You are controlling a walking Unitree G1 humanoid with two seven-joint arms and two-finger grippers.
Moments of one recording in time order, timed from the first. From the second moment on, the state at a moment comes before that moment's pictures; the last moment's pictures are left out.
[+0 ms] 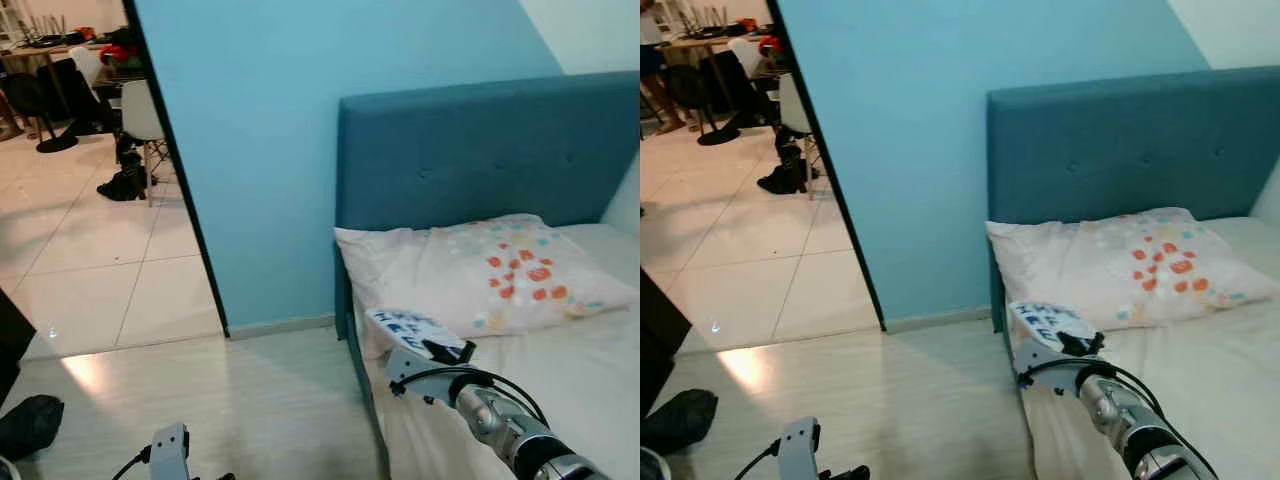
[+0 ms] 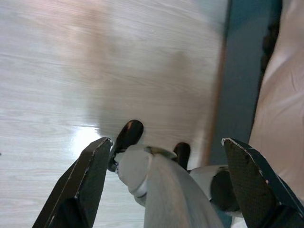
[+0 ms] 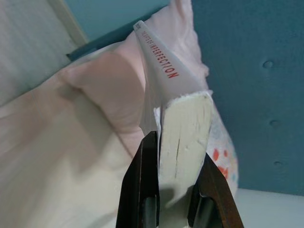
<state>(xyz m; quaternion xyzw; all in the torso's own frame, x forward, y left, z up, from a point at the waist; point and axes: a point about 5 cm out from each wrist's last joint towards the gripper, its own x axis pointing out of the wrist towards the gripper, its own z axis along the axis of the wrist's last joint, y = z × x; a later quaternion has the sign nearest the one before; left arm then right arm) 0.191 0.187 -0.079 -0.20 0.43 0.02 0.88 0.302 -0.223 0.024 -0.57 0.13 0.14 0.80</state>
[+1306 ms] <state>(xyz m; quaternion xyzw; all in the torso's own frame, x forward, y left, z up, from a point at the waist) 0.187 0.184 -0.080 -0.21 0.43 0.01 0.88 0.274 -0.249 -0.008 -0.63 0.28 0.14 0.71</state>
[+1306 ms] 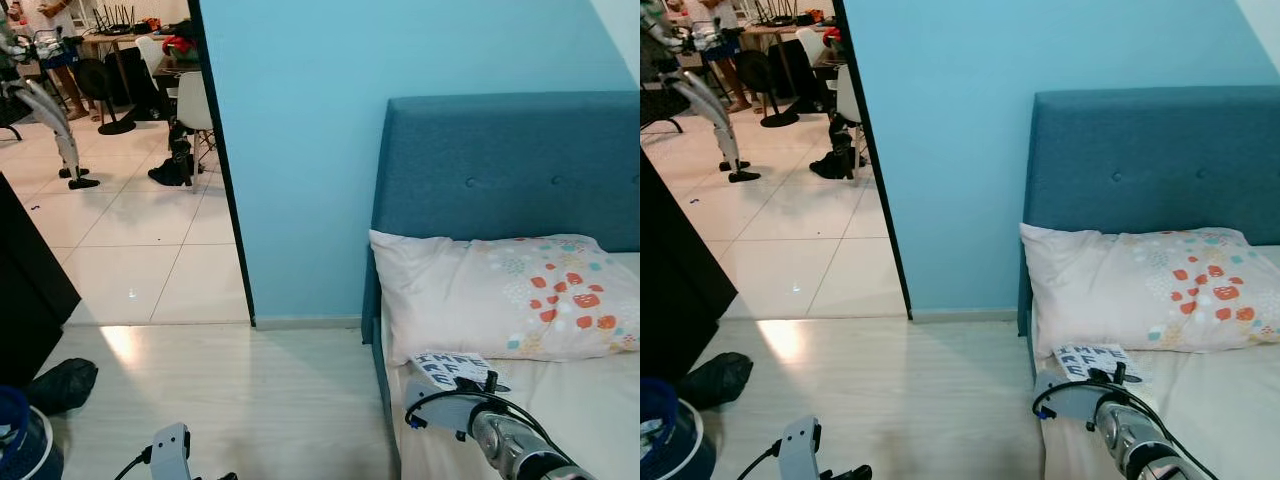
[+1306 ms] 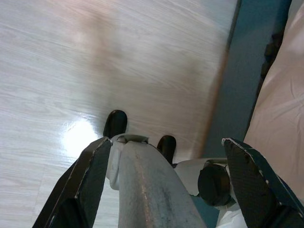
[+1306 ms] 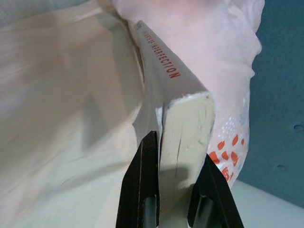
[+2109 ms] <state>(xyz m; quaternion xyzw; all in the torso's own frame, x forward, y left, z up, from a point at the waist) 0.190 0.177 -0.078 -0.23 0.43 -0.03 0.88 0.274 -0.269 0.000 -0.67 0.28 0.09 0.68</state>
